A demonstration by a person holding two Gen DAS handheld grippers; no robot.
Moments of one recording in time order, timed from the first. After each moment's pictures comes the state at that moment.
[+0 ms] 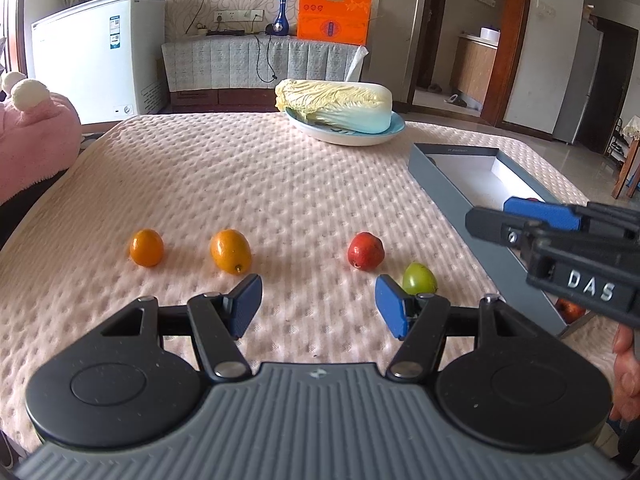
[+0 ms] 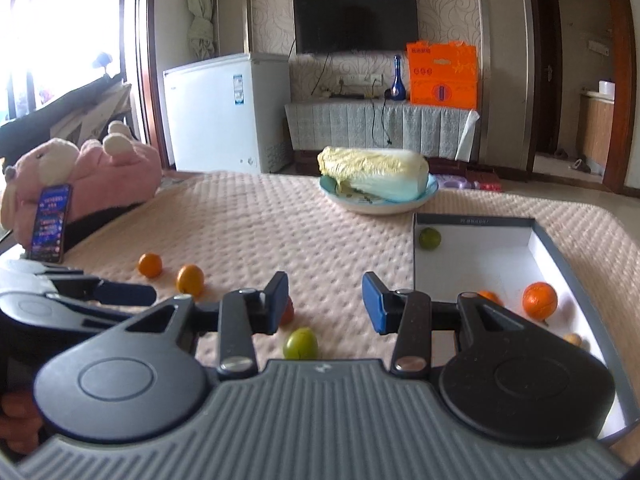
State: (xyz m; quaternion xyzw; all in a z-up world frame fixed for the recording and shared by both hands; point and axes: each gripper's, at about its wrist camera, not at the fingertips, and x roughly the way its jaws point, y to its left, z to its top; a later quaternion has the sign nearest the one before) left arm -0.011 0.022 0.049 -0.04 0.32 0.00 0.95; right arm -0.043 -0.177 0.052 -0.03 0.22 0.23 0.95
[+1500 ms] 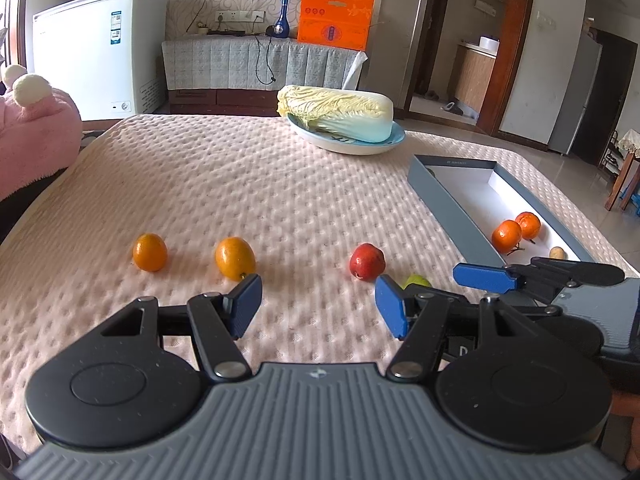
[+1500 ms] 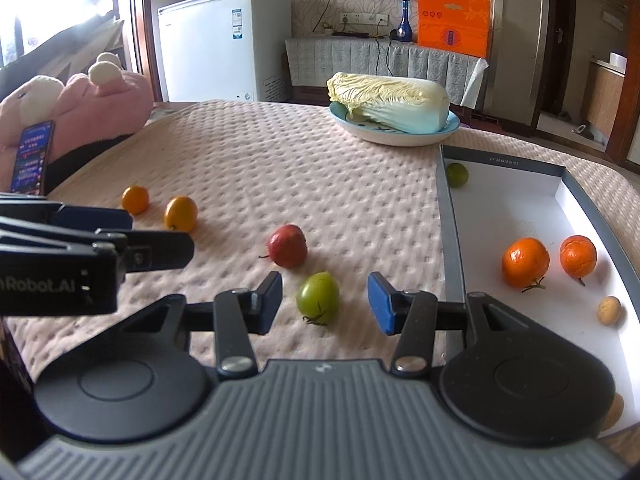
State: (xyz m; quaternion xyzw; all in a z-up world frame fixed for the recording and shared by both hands) left arm -0.011 0.031 0.057 -0.06 0.32 -0.01 0.95; right arm -0.026 -0.141 0.020 -0.07 0.31 0.22 0.92
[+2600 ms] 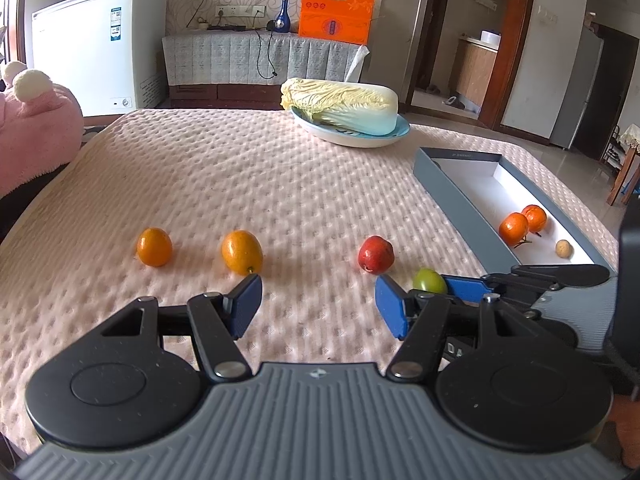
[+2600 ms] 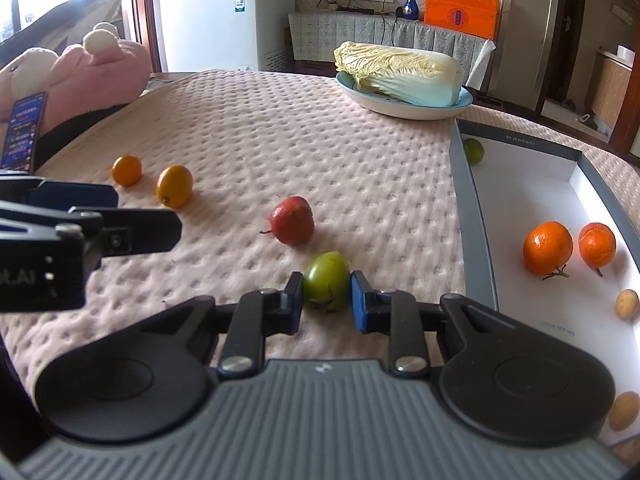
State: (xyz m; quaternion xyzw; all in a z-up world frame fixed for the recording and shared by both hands) left arm -0.009 0.036 0.052 -0.06 0.32 0.00 0.94; right arm -0.016 -0.129 0.006 -0.09 0.34 0.22 0.91
